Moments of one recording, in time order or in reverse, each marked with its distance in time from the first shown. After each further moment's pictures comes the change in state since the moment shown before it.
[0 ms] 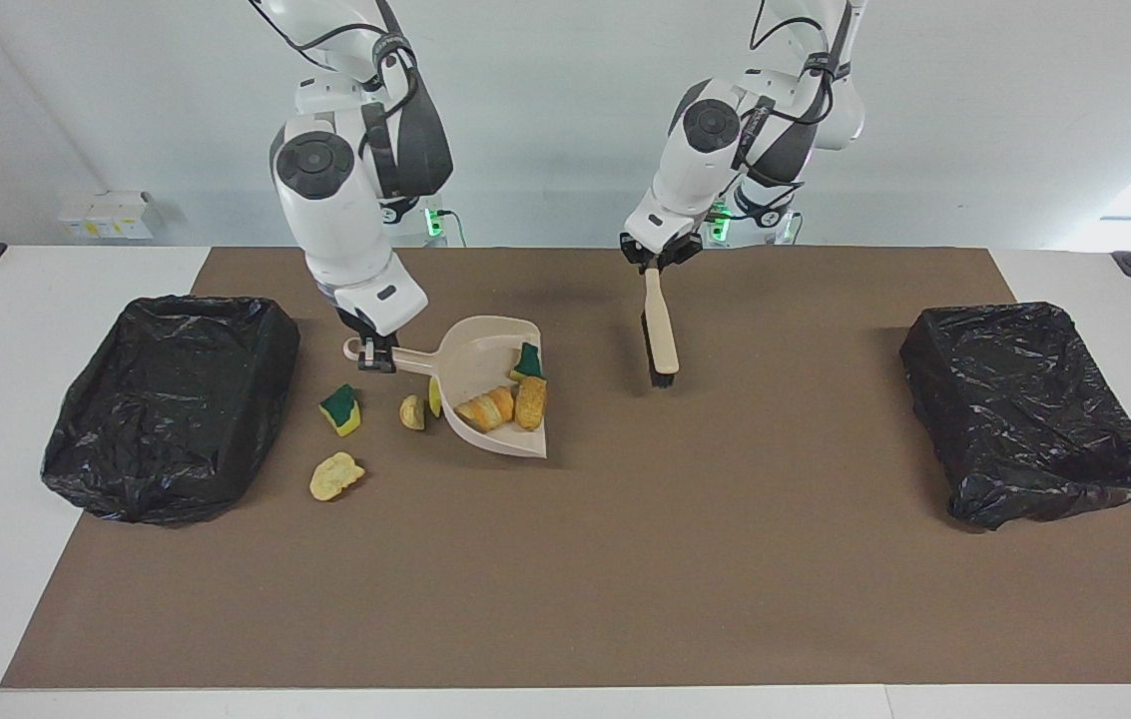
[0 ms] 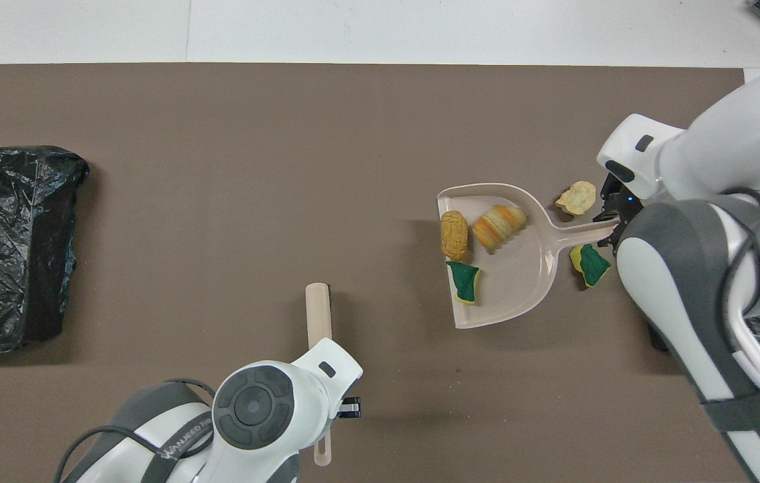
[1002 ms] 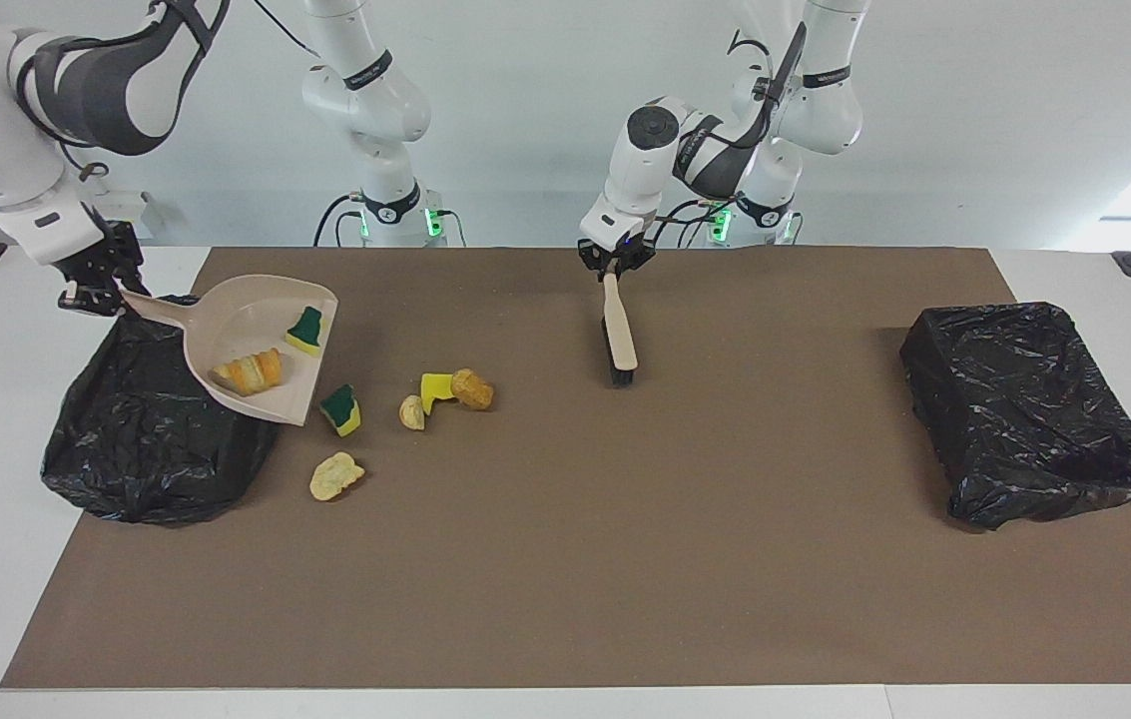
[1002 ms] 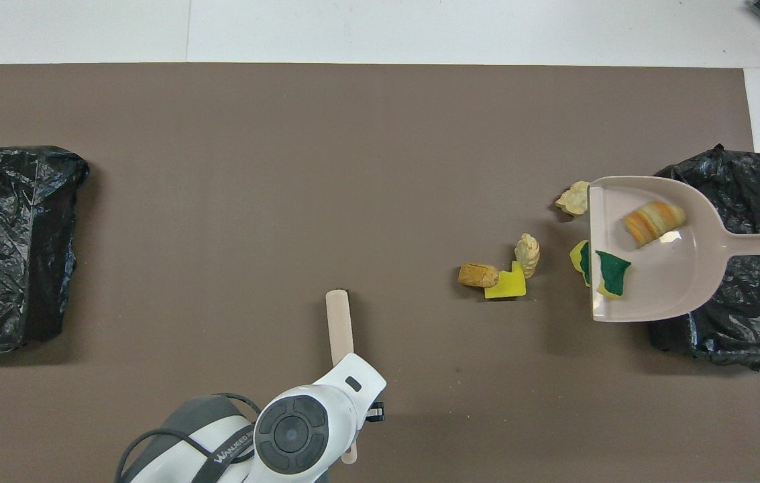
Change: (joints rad) left arm -0.074 0.067 0.005 -0.050 0.000 0.179 -0.067; right arm -0.479 -0.061 -0.028 0.013 -0.032 0.006 -0.398
